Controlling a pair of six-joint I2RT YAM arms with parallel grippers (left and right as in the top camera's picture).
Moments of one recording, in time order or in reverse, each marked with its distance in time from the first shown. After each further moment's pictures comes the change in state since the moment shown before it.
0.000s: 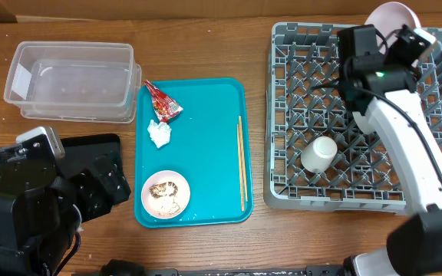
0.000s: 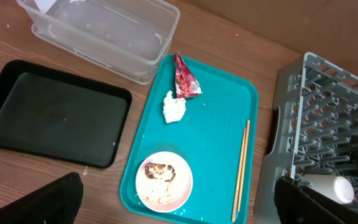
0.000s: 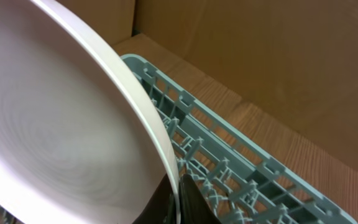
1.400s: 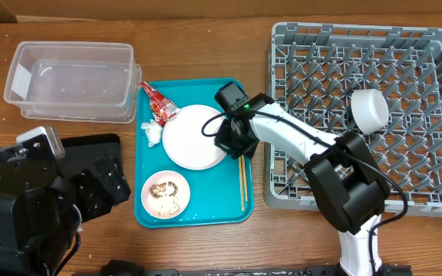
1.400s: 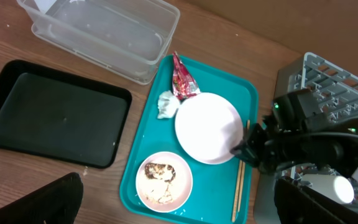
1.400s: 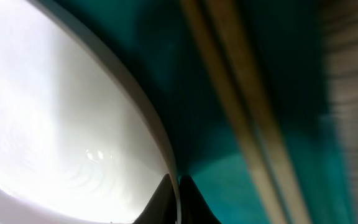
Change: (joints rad) left arm 0.000 0.000 0.000 0.000 0.000 0.000; right arm 0.468 0.409 -0.020 0.035 -1.281 0.372
